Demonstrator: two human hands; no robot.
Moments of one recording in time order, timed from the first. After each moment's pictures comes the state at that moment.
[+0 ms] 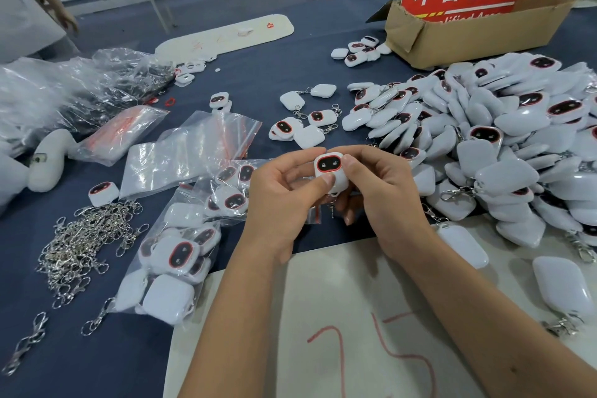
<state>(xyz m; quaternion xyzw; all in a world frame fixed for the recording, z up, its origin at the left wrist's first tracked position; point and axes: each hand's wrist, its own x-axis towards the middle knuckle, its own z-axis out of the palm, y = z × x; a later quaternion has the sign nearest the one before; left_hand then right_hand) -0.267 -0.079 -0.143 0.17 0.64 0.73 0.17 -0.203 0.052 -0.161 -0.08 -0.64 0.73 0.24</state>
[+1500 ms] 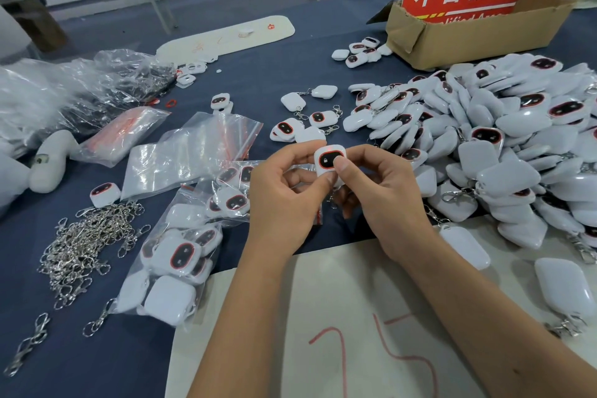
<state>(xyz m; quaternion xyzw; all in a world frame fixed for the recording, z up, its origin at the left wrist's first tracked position) -0.265 -0.076 -0.143 0.23 0.70 0.68 0.05 -0.201 0.050 -0.159 -0.08 -0.66 0.70 0.26</state>
